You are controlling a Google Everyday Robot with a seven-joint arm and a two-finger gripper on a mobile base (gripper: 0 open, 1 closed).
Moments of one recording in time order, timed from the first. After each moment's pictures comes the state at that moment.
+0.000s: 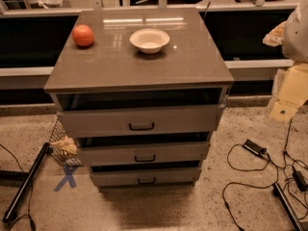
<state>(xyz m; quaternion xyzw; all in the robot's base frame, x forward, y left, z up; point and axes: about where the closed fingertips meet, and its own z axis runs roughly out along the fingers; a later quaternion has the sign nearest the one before) 0.438 -0.216 0.977 -0.60 0.78 -0.04 0.16</state>
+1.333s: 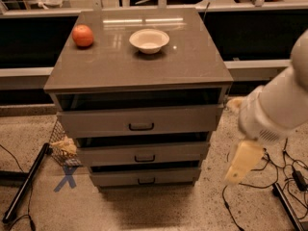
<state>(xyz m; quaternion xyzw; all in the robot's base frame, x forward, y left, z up) 0.409 -0.171 0.840 -0.60 0.78 0.04 0.17</state>
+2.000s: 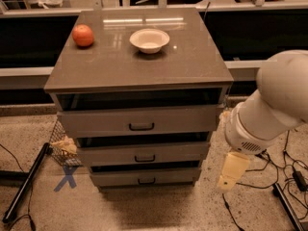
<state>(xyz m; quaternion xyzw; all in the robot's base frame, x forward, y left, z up) 0.408 -0.170 0.790 -0.60 0.78 0.02 0.14</state>
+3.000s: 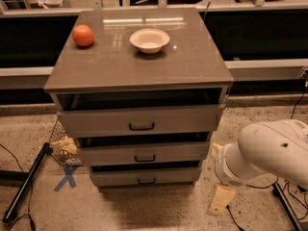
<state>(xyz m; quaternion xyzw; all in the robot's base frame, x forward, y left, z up) 0.403 -0.169 0.659 -0.63 0.76 0.02 0.15</state>
